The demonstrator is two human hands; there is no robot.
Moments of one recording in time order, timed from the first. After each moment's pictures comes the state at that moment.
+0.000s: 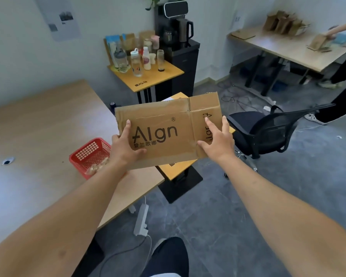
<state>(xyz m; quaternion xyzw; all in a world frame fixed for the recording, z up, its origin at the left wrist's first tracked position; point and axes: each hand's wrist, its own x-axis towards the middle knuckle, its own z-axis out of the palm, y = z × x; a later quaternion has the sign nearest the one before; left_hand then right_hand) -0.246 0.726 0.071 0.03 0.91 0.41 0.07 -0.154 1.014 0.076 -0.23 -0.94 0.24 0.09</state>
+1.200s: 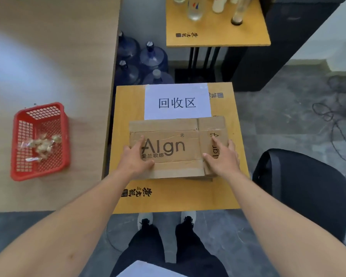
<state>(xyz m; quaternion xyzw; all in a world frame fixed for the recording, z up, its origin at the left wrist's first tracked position) -0.465 0.982 -0.110 -0.29 0.86 0.34 0.23 -0.543 1.273 -0.129 -0.07 -0.93 0.25 -0.26</state>
